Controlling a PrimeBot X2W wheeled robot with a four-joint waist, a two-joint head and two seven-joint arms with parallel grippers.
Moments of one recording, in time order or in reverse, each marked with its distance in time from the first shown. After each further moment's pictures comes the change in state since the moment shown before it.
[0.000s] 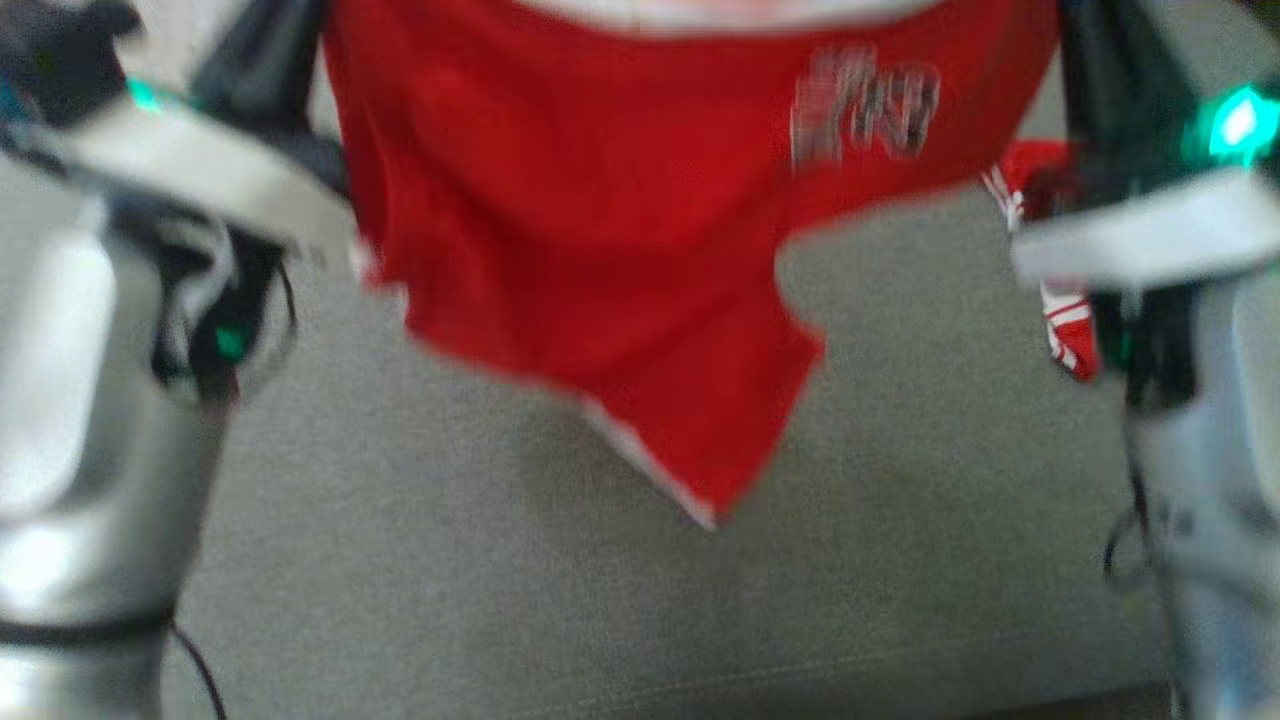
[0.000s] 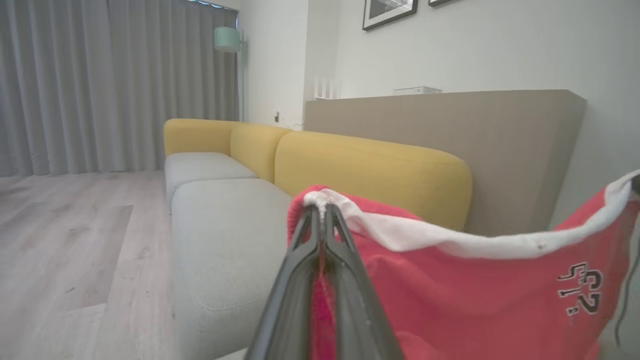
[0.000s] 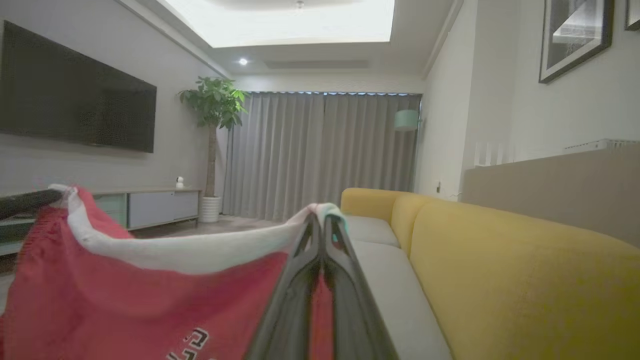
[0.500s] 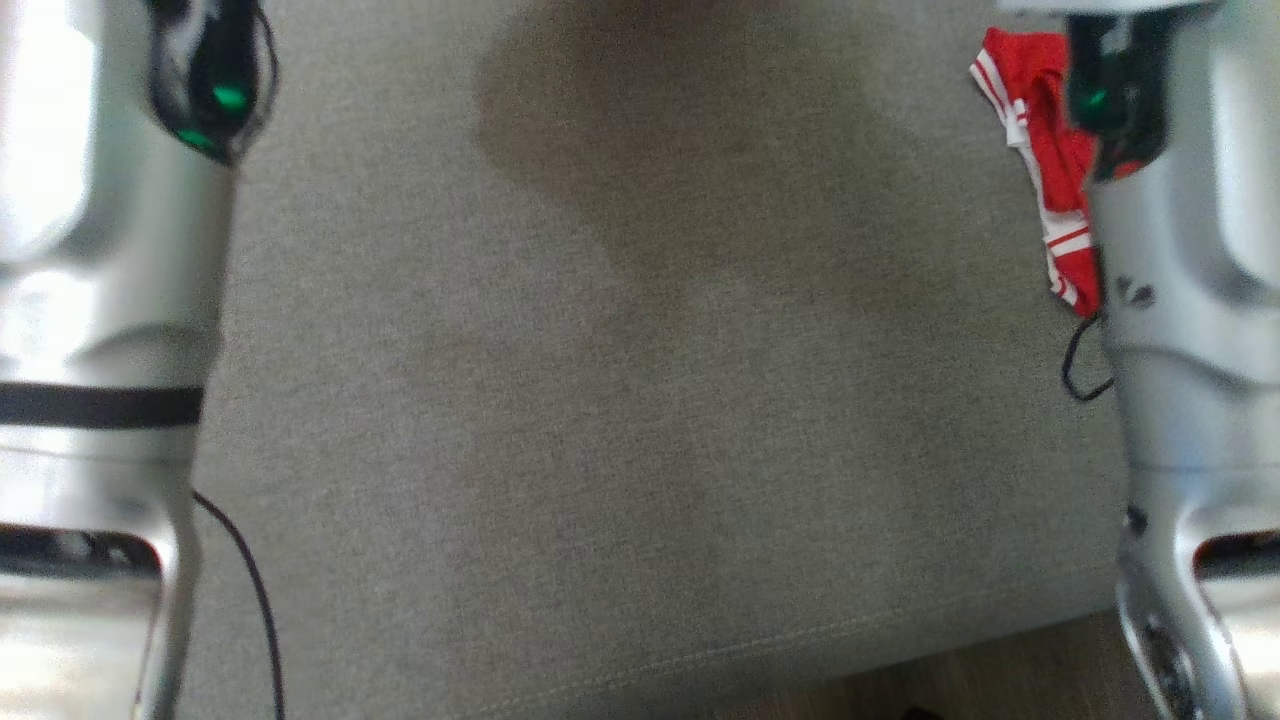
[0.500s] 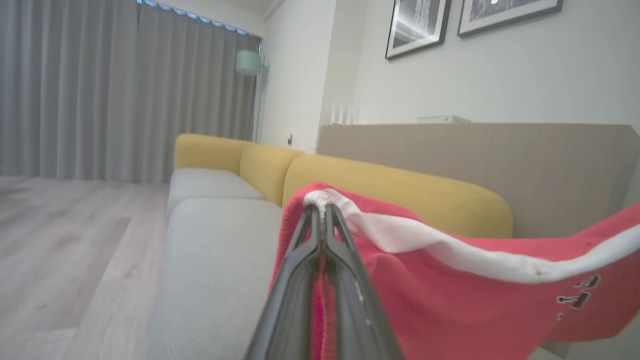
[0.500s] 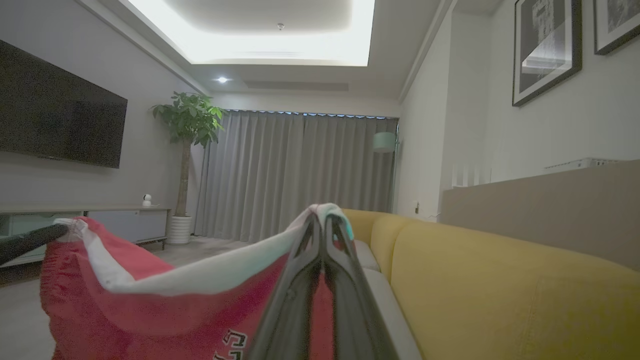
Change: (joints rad) left arm -0.471 -0.123 -0.004 0.528 0.101 -0.035 -0.295; right arm -0.496 0.108 -0.002 0.440 -0.096 0.000 -0.253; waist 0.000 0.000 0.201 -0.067
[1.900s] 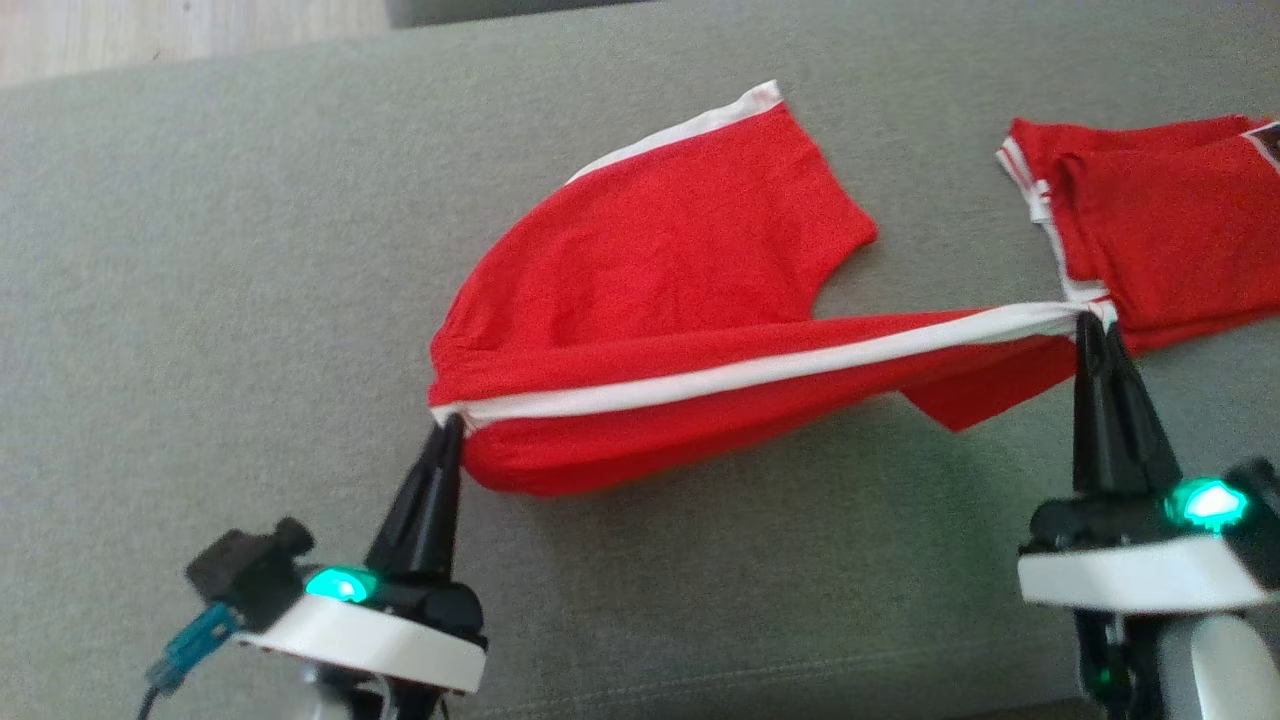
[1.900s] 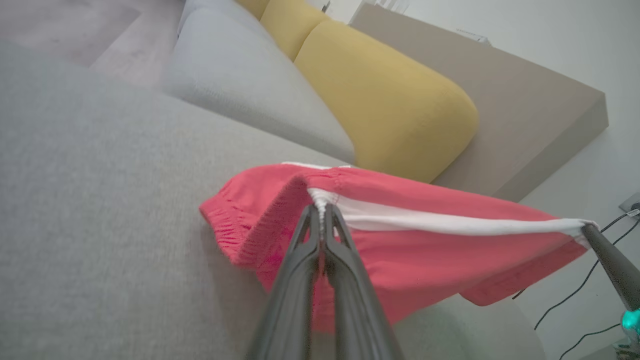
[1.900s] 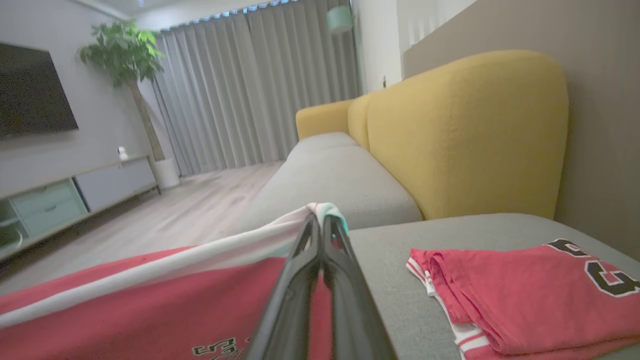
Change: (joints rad) left arm 1.146 -0.063 0.008 -0.583 -0.137 -0.021 -0.001; right arm 1.047 0.034 -0.152 -0.550 0.082 0.000 0.085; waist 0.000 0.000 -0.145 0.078
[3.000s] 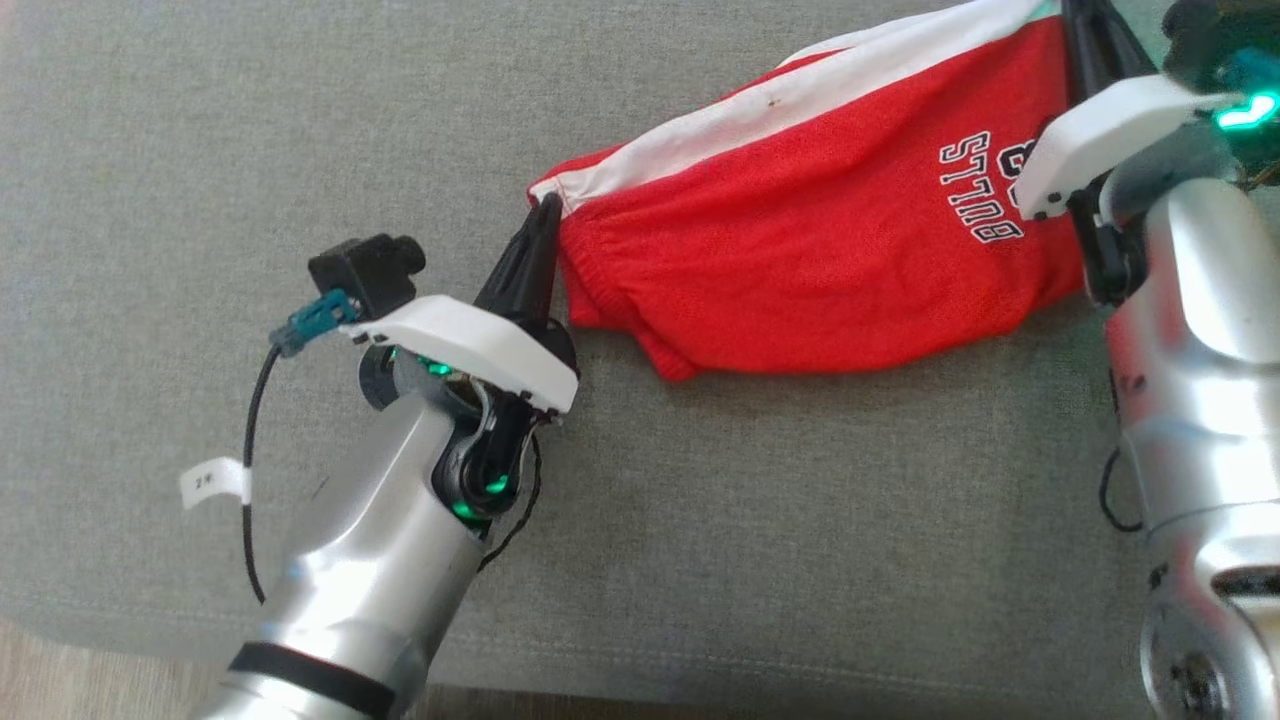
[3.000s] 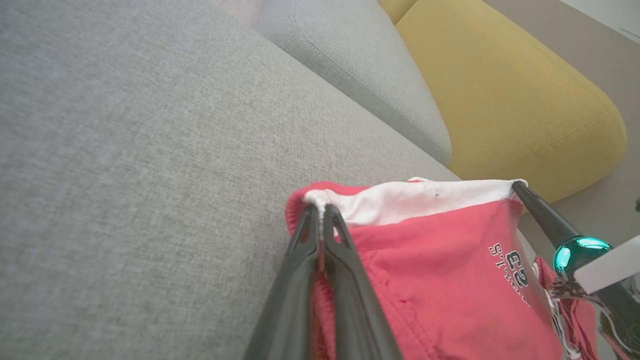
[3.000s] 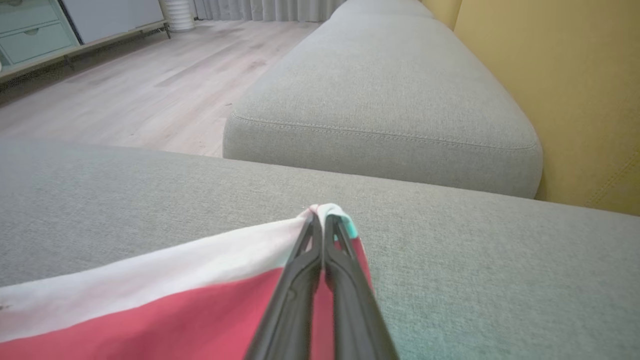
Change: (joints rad) left arm -0.640 -0.081 -0.265 0.589 -0.323 0.076 -0.003; right arm -0.914 -0.069 -0.040 0.954 -0.266 0.000 0.109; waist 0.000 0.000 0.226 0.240
